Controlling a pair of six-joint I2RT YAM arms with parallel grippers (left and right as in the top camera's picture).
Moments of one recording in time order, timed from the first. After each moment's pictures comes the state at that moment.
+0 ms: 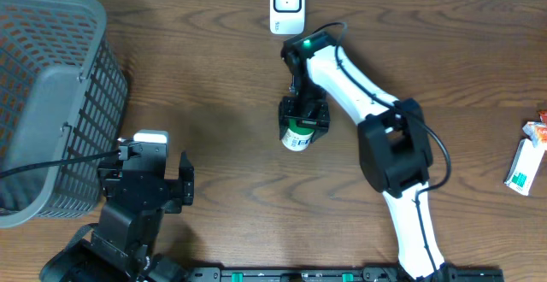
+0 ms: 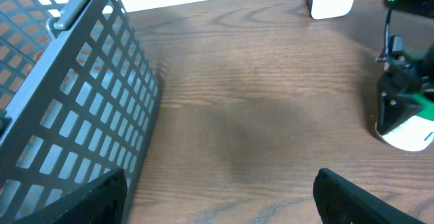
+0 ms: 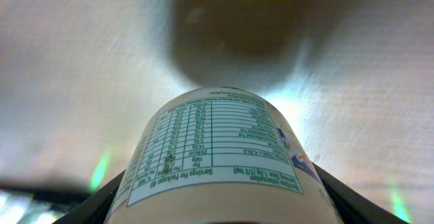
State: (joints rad) left arm -0.57 0.63 1.02 -1.05 -0.51 -0.20; right arm 0.49 2.35 1.98 -1.47 -0.37 0.49
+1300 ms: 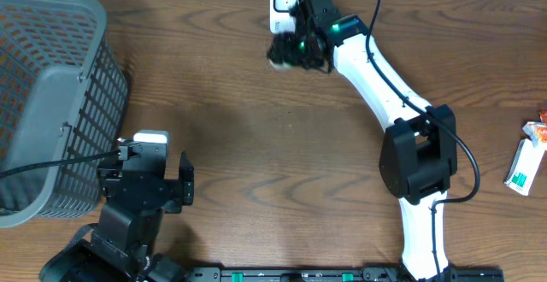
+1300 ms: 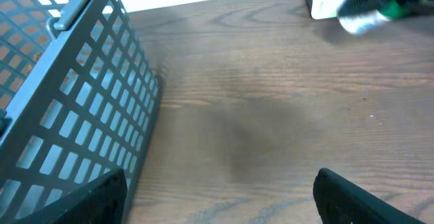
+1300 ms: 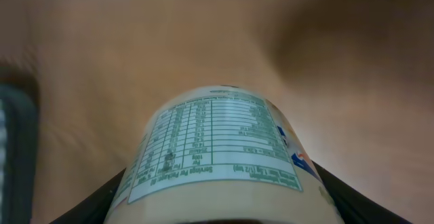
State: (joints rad) left arm -0.57 0.63 1.02 -1.05 -0.51 -0.20; right arm 0.42 2.24 1.98 -0.70 -0.27 0.48
